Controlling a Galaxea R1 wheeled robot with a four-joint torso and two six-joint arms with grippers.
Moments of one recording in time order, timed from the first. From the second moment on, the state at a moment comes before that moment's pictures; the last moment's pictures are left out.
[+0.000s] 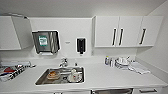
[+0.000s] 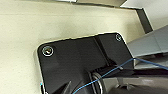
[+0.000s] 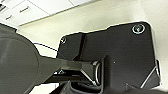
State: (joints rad) left arm 1.51 2.55 -2.08 0.11 -0.13 -0.02; right arm -1.59 2.52 -1.95 -0.23 0.16 0.06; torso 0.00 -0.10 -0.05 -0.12
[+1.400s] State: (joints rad) left arm 1.51 2.21 -1.69 0.11 -0.26 -0.02; right arm -1.48 2.15 -1.55 -0.23 0.10 0.13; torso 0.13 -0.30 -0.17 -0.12
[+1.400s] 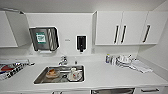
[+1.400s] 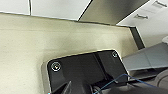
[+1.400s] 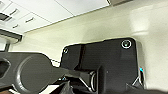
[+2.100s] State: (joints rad) left arm 1.47 1.86 -1.28 0.13 -0.35 -0.02; right arm -1.43 2.06 -1.46 -0.23 0.10 0.19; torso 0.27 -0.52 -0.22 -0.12
